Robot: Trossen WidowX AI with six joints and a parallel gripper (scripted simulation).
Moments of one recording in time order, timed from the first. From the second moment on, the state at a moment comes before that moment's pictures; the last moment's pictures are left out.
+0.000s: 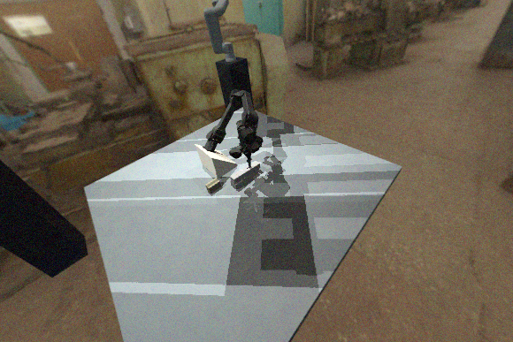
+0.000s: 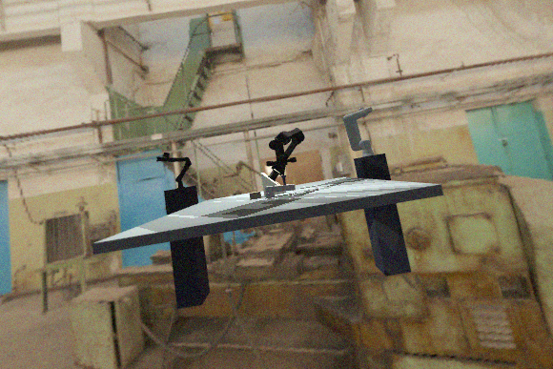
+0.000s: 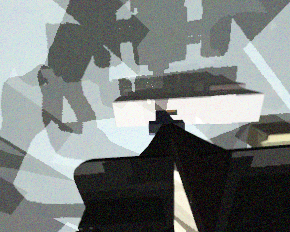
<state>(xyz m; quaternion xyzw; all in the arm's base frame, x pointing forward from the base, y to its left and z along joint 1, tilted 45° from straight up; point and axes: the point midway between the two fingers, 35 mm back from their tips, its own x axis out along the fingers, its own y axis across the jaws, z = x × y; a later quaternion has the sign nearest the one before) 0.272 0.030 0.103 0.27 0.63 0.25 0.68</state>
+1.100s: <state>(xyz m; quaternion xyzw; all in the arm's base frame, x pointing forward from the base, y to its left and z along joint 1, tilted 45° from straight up) 0.271 0.031 0.102 0.28 0.63 0.25 0.68</state>
